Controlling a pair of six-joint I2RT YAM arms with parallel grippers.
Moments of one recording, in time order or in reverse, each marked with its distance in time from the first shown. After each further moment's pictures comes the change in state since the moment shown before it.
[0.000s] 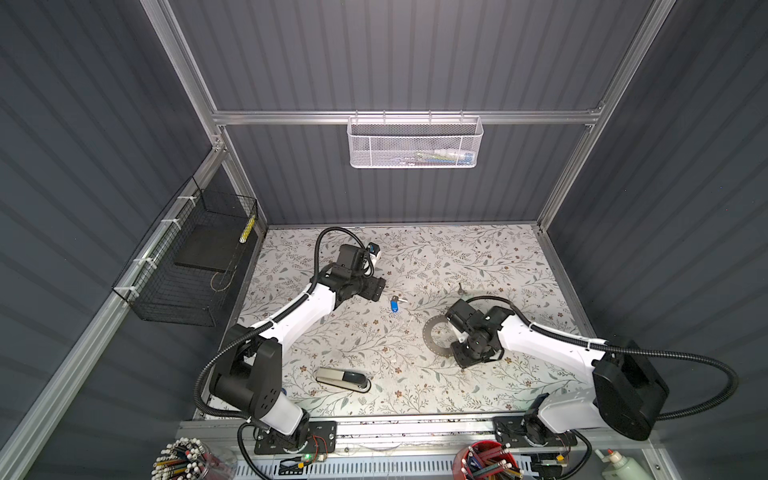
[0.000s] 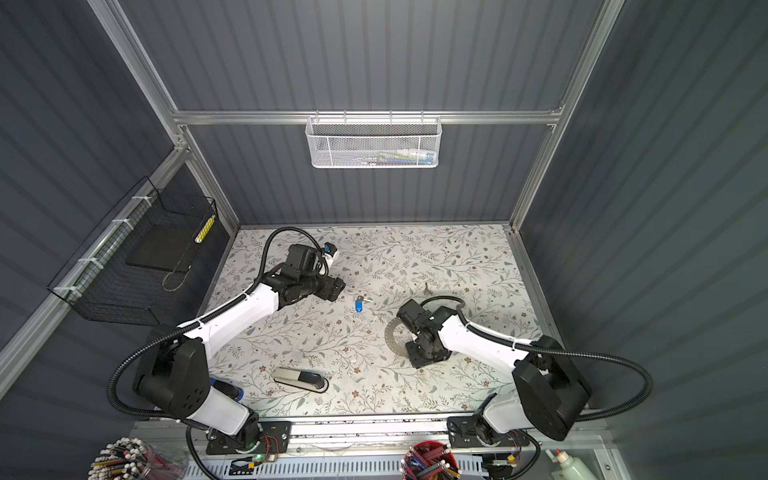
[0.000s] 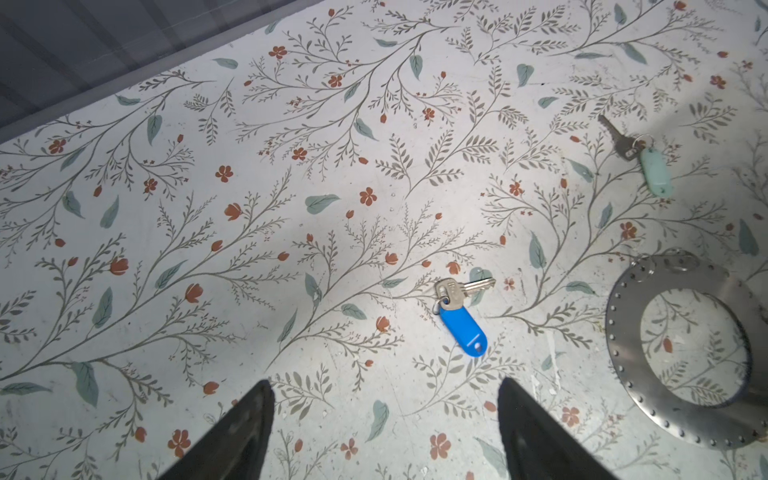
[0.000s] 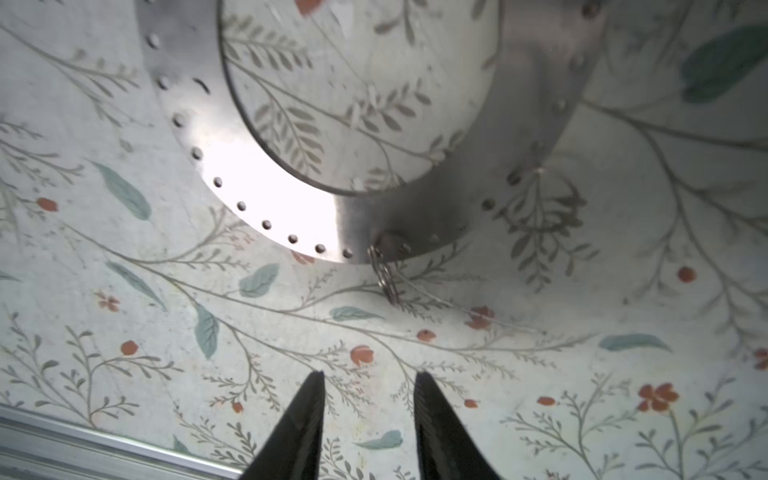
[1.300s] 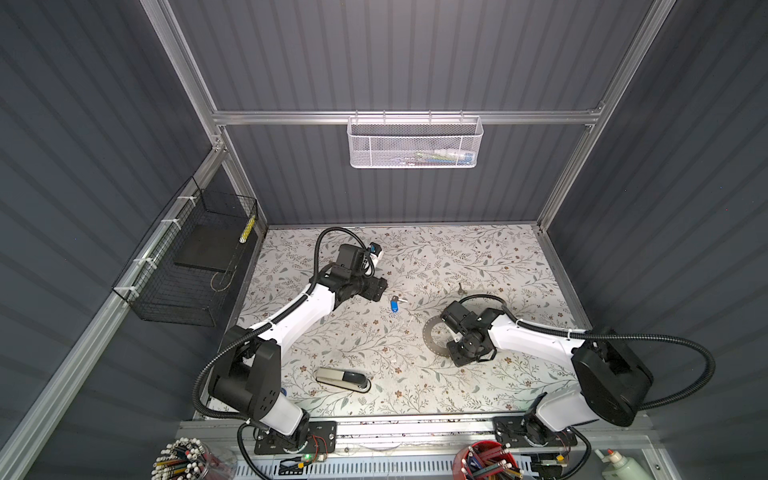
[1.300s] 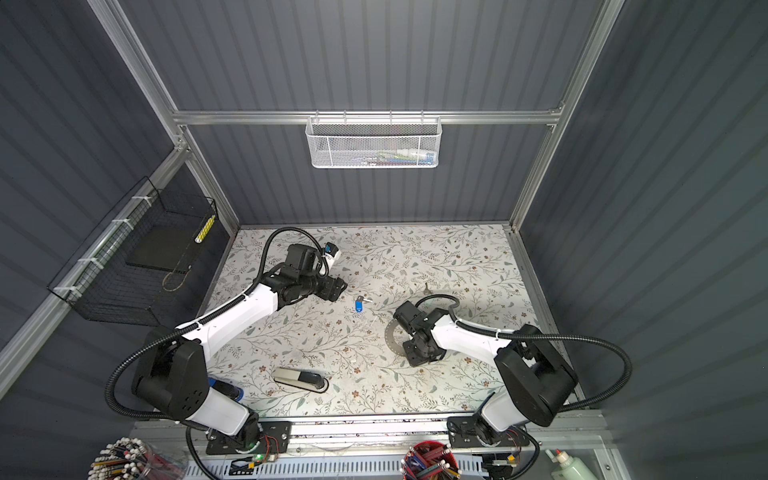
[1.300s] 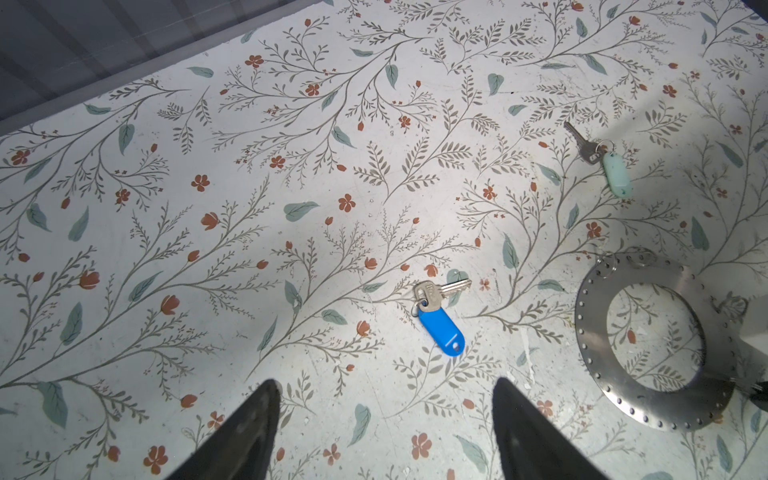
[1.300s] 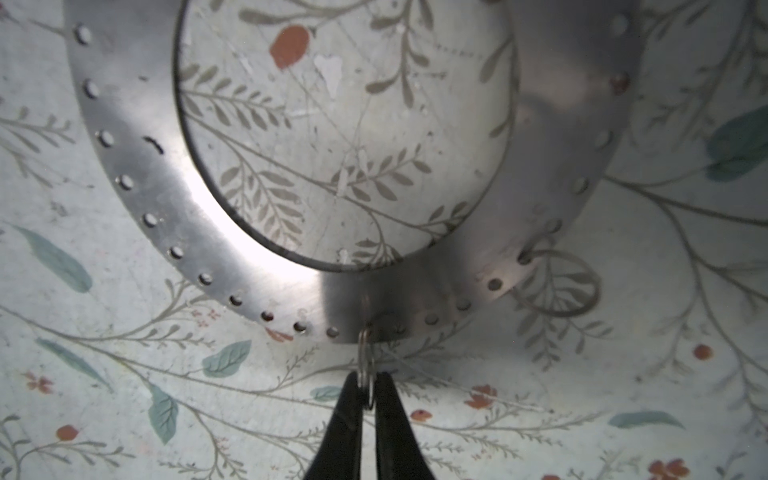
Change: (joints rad) left arm -0.001 -0.002 0.000 0.002 0.050 0.000; right arm 0.000 0.113 0.006 0.124 0.048 -0.057
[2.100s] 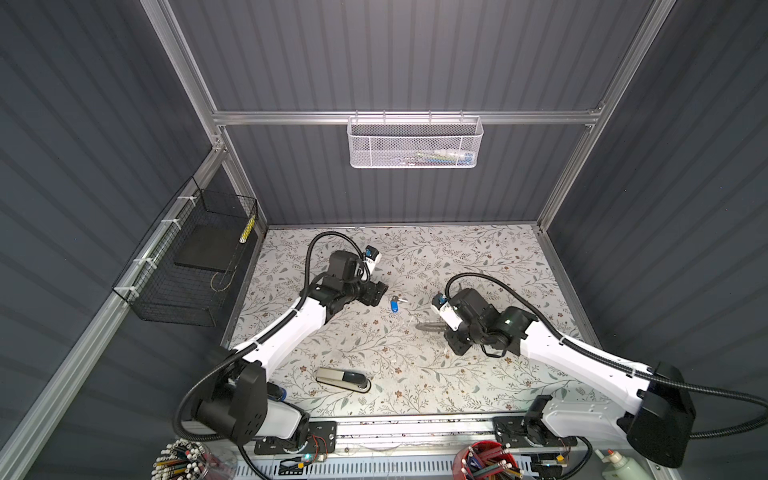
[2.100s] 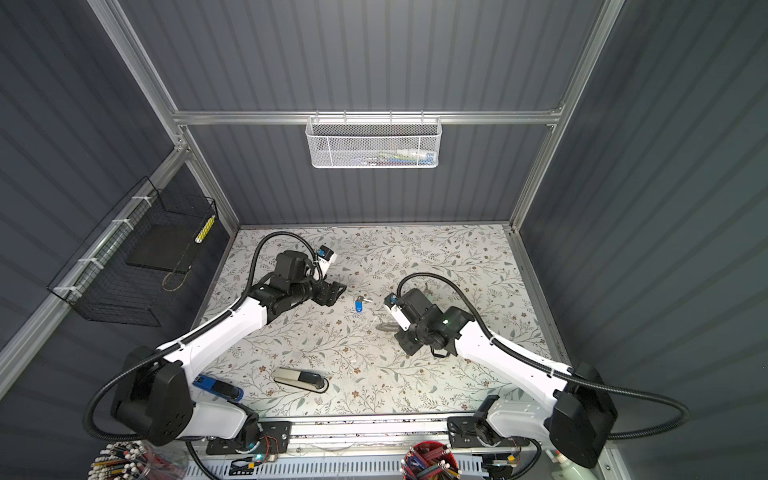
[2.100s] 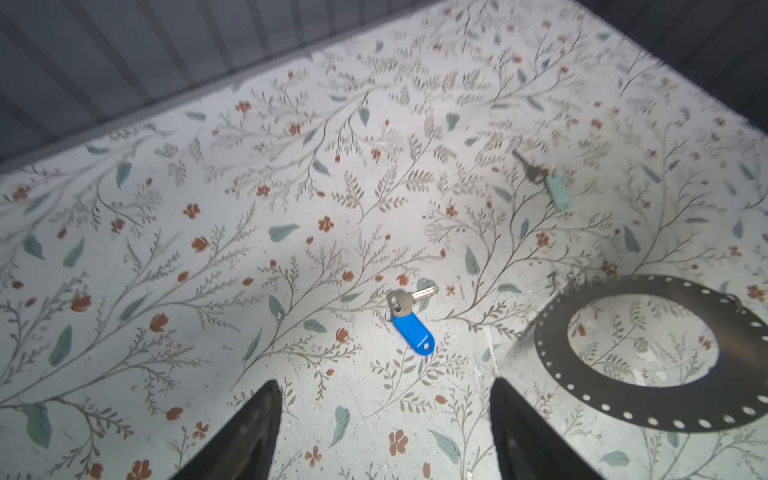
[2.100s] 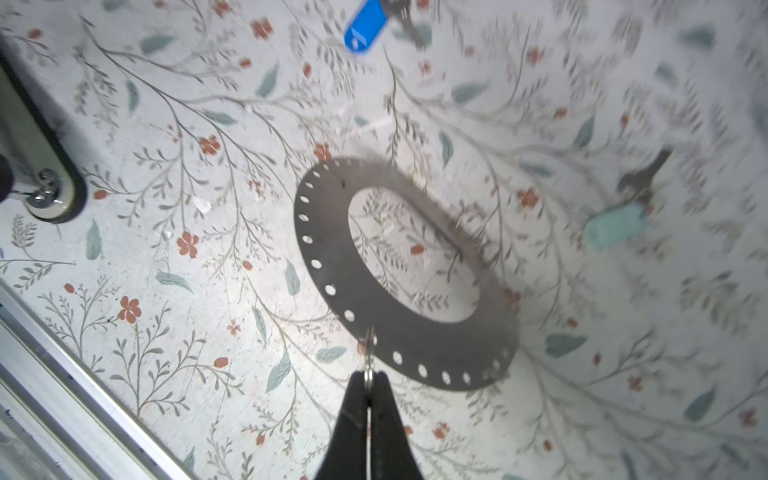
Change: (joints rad) left arm -0.001 -0.195 -0.160 0.143 0.079 -0.007; right arm 0.052 -0.306 0.104 0.065 -0.027 -0.402
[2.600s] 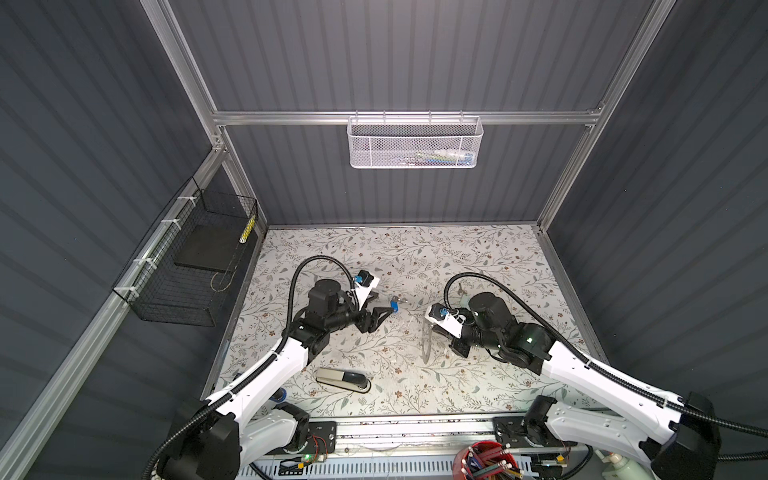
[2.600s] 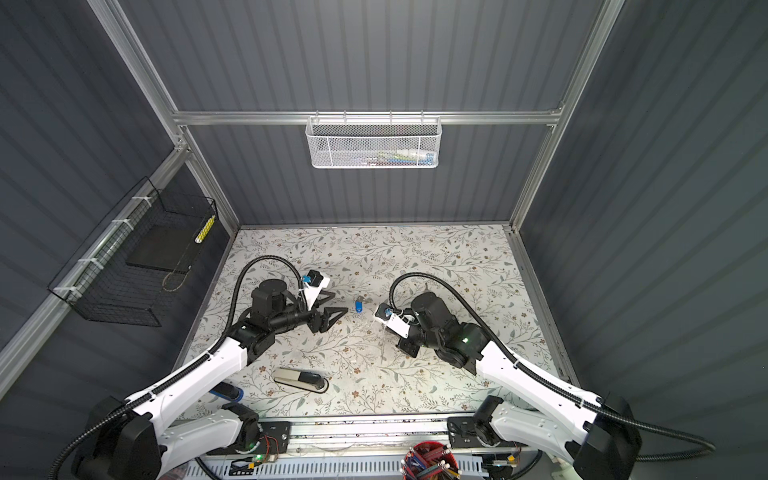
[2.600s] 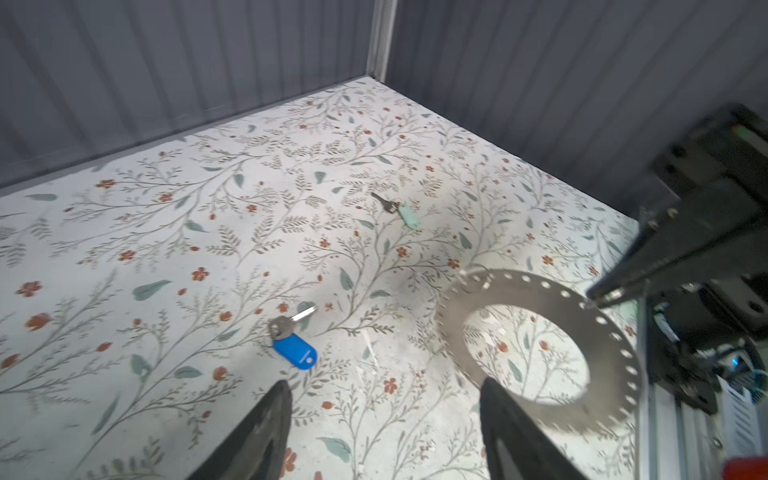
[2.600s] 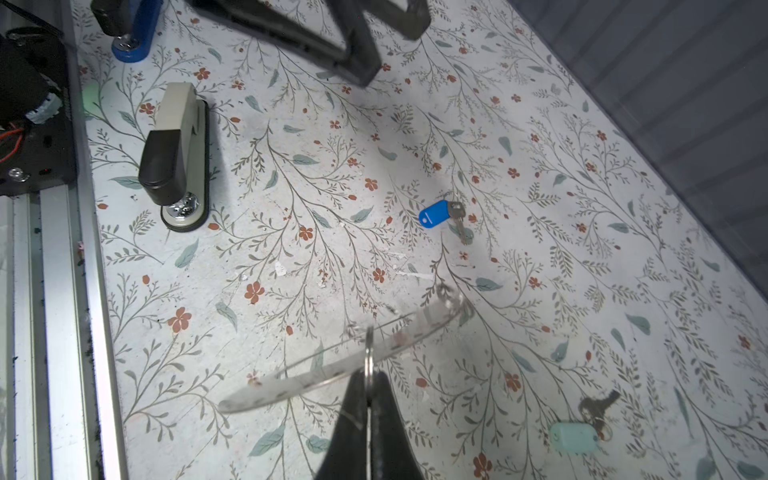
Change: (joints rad) left arm -0.005 -0.258 -0.372 0.309 0.371 -0.006; right arm -0.001 -0.163 -0.150 0.298 -0.219 -0.347
